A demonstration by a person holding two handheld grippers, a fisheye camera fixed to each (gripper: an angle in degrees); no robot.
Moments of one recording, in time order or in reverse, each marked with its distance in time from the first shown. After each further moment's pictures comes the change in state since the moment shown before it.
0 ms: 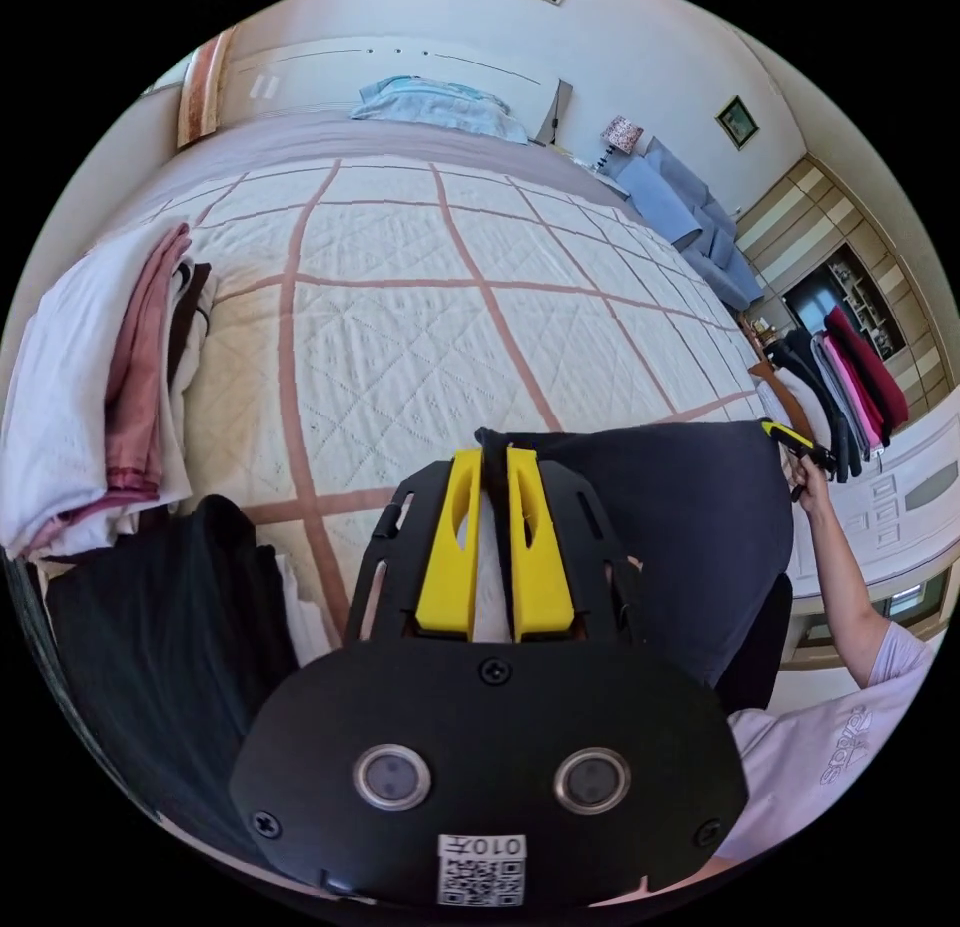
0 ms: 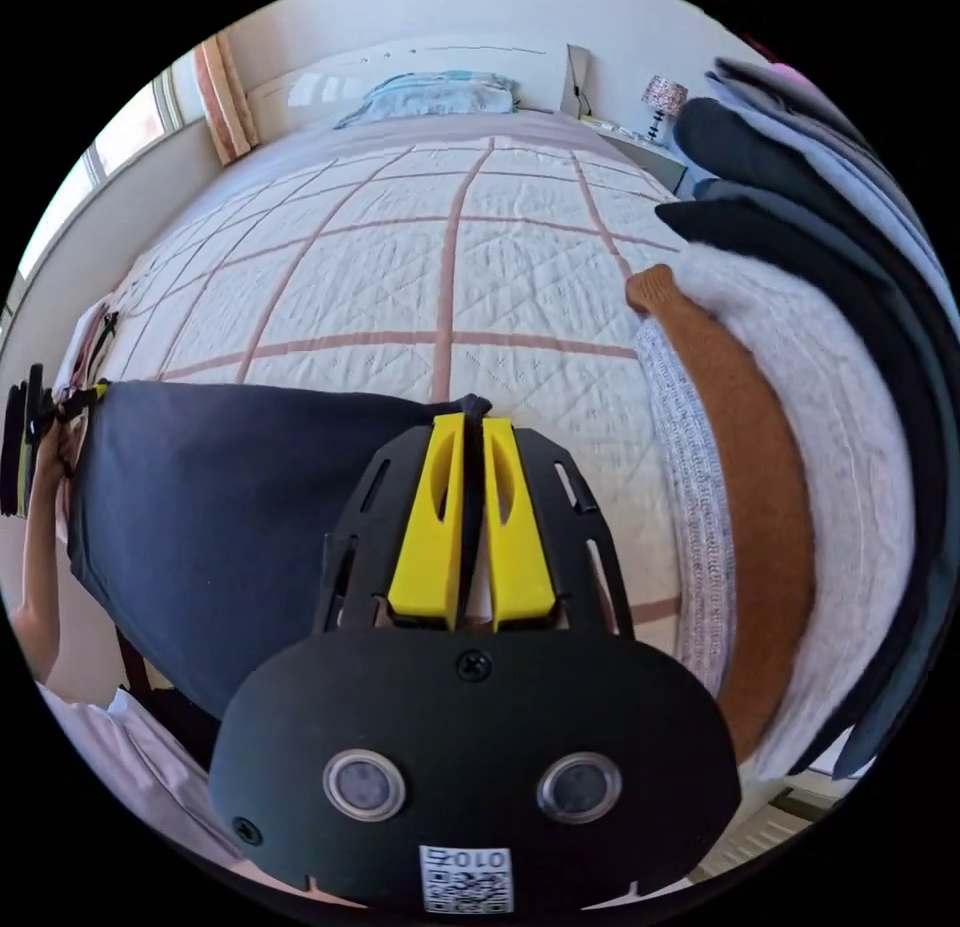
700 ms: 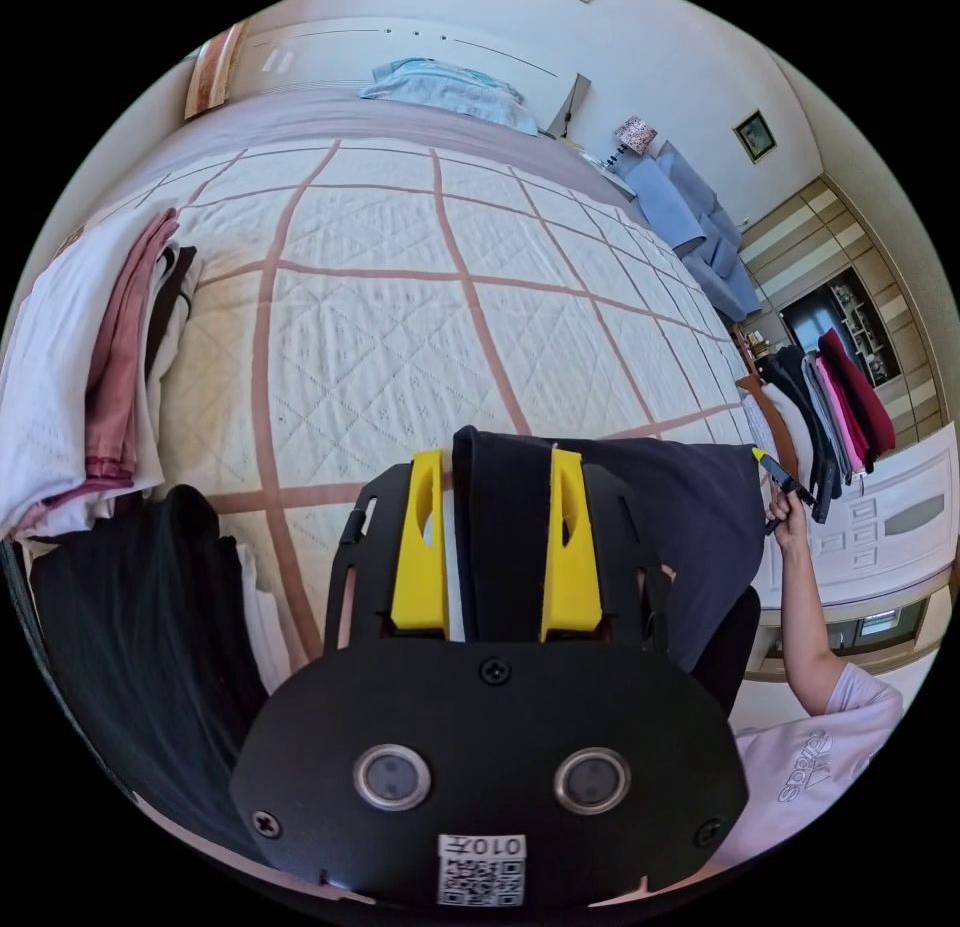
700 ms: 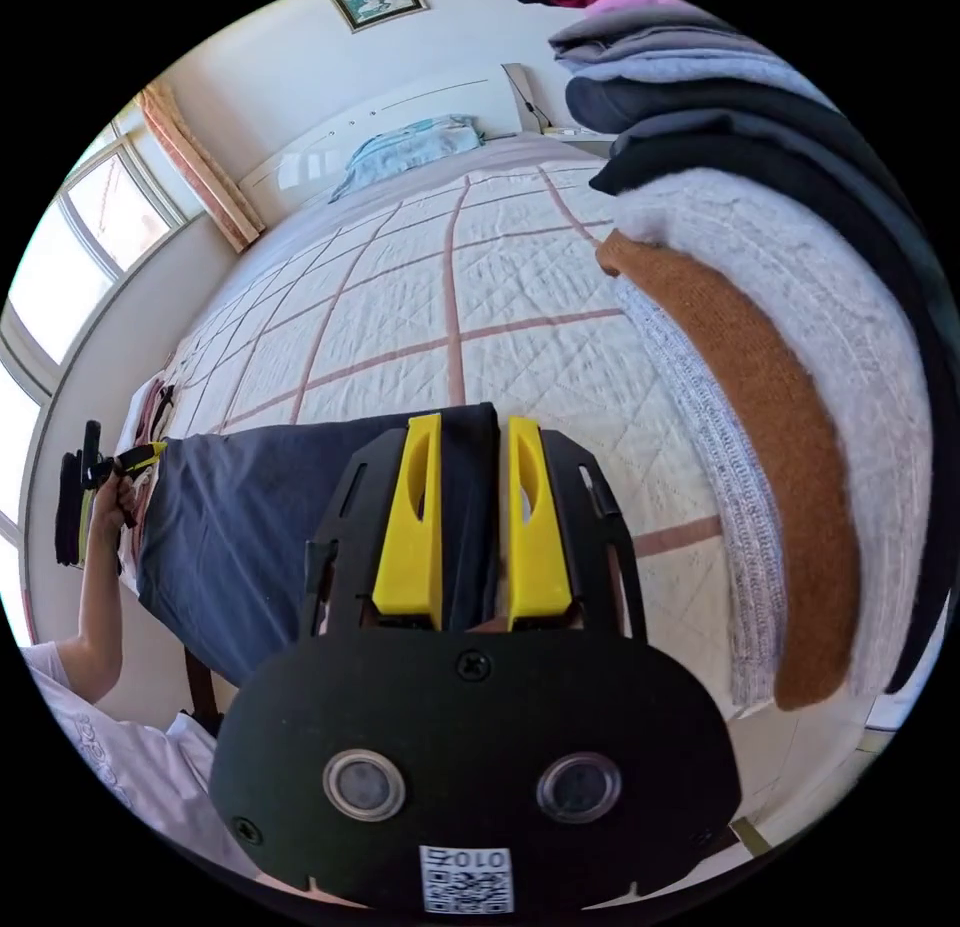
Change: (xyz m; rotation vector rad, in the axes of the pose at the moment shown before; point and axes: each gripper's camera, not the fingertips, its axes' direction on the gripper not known) left arm 0.009 -0.002 0.008 -0.030 0.098 -0.085; right arm 0.065 0.041 0.038 0.039 -0.219 0.109
